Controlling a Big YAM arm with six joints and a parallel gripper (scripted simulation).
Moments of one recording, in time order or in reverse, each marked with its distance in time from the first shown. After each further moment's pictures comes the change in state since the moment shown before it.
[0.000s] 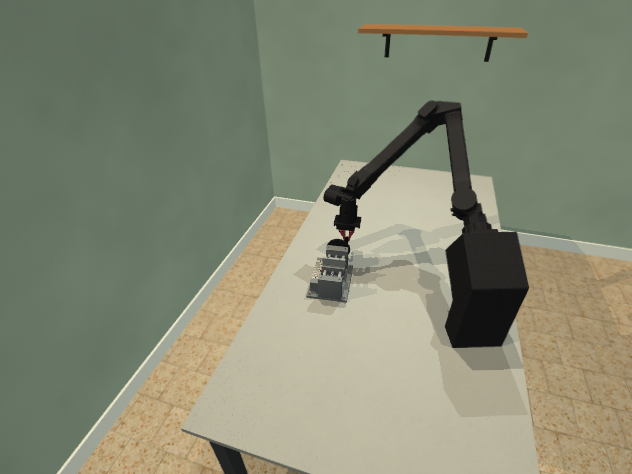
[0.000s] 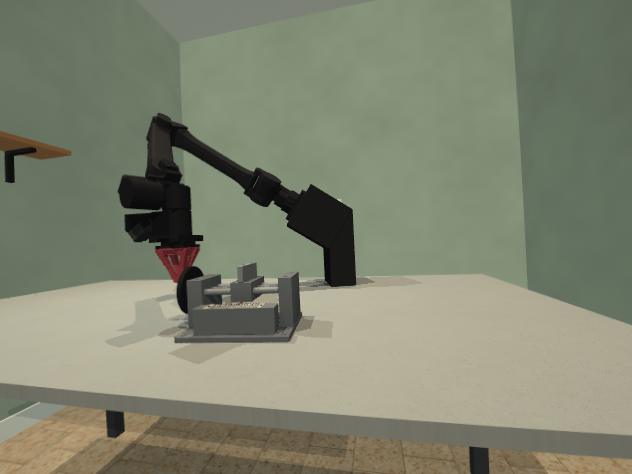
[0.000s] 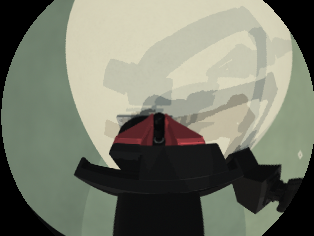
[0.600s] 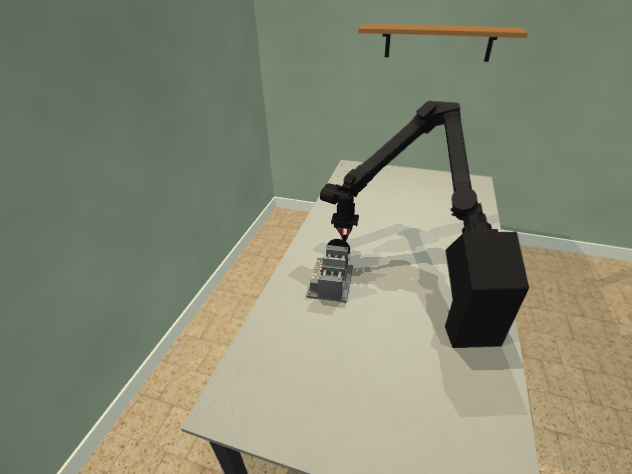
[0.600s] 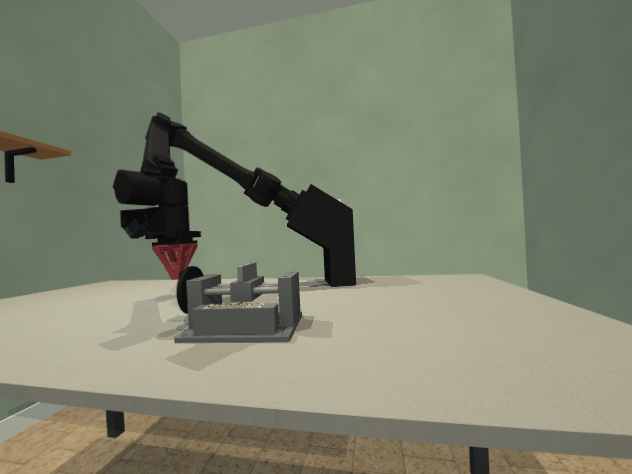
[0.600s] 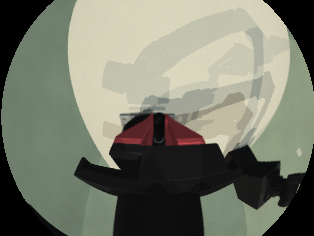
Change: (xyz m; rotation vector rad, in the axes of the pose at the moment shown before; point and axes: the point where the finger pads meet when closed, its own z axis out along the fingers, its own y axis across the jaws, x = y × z) arm 0.000 0.008 -0.008 0.020 0.000 -0.001
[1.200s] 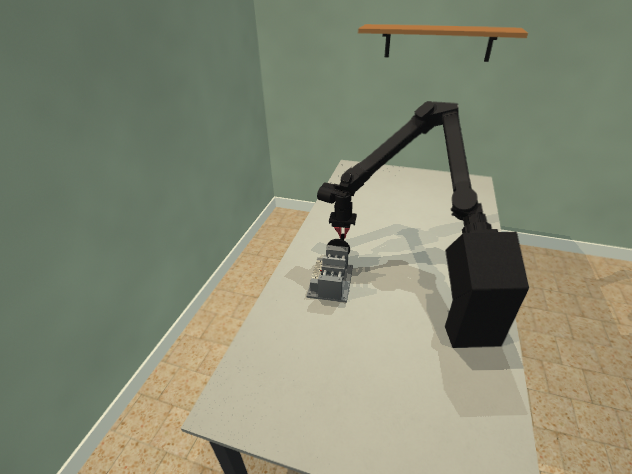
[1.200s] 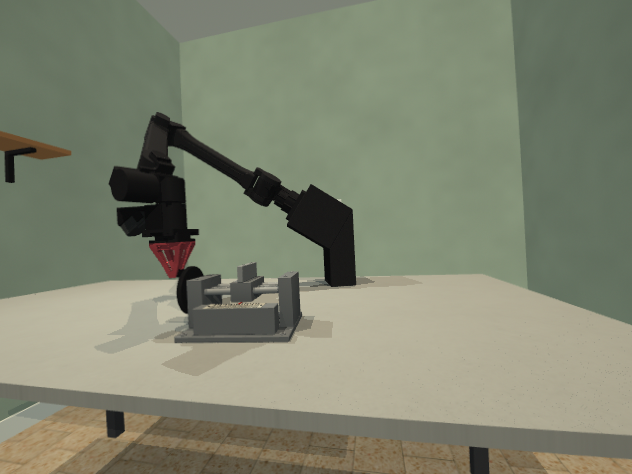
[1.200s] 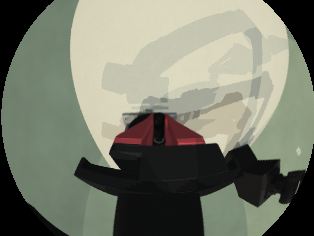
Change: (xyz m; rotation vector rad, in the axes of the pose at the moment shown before) arm 0.000 0.008 -0.004 0.009 -0.004 -0.002
